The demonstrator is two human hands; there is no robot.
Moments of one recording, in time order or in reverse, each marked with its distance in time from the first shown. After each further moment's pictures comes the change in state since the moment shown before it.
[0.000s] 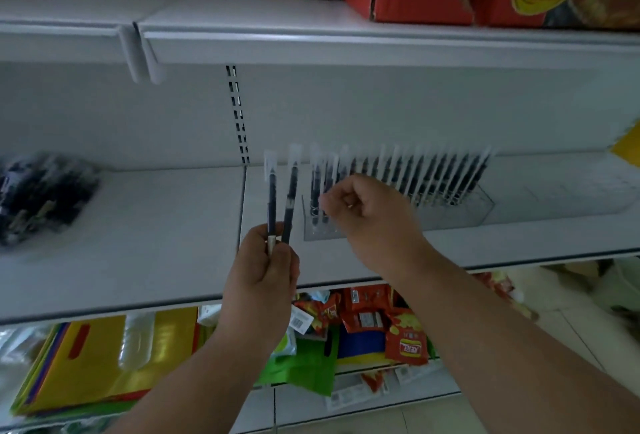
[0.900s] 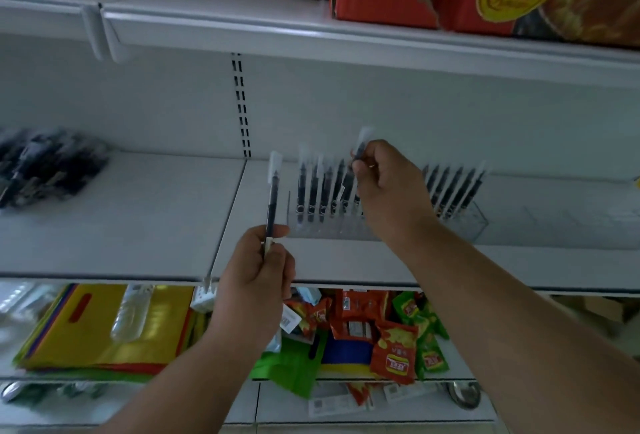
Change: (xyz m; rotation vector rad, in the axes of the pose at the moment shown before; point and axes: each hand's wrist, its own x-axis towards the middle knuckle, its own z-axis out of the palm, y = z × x) left_hand -0.017 -0.006 0.031 0.040 0.063 -0.039; right_hand 0.039 0.031 -0.042 -0.140 0.107 -0.178
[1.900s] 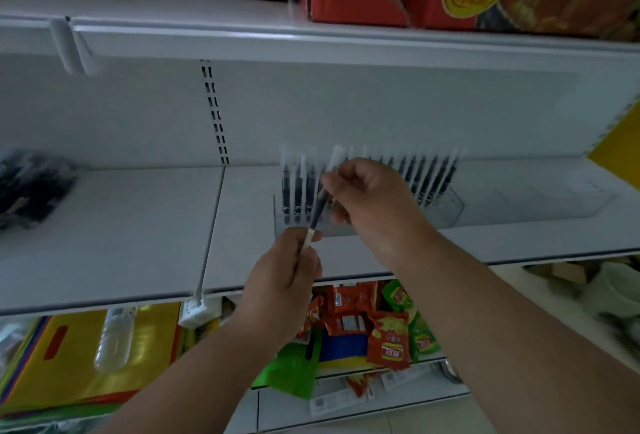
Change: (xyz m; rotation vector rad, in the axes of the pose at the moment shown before) left_hand 0.010 -0.008 0.009 0.340 -0.313 0.206; right_hand -0.029 -0.033 -0.006 0.491 -0.068 0.336
